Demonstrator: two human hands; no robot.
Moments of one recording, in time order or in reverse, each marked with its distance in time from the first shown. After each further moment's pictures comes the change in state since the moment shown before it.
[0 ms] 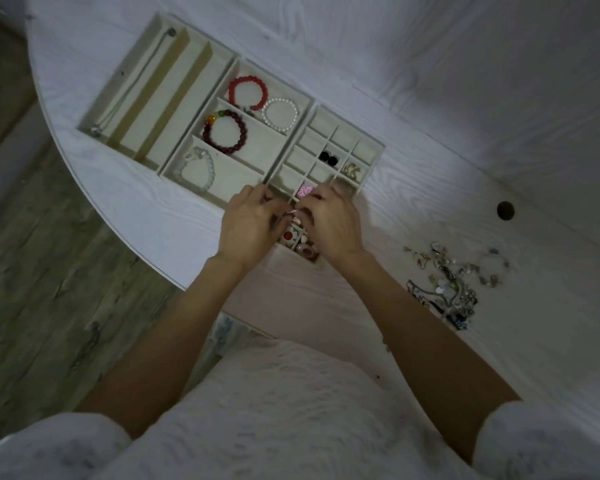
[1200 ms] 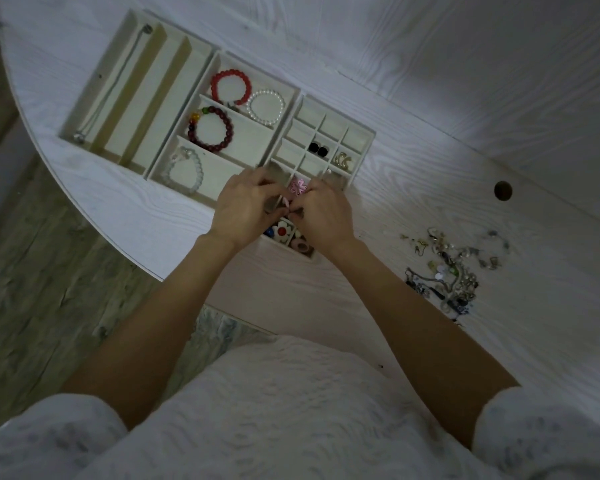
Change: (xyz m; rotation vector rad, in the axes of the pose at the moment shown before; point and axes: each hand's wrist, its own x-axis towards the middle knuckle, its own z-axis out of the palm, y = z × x) left_hand 0.027 -0.009 -0.003 -0.029 -0.115 0.157; right_hand 0.003 -0.007 -0.009 -0.008 -0.189 0.110
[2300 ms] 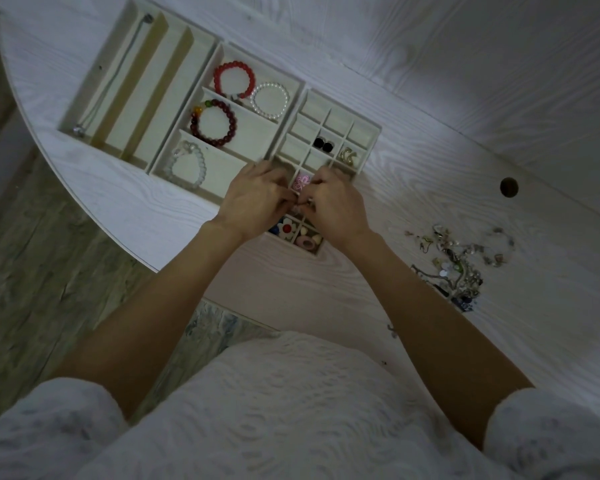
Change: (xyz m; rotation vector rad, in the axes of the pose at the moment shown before) left_hand 0.009 0.000 -0.006 0.187 -0.038 0.273; right_hand 0.003 0.008 -0.007 0.009 0.016 -0.047
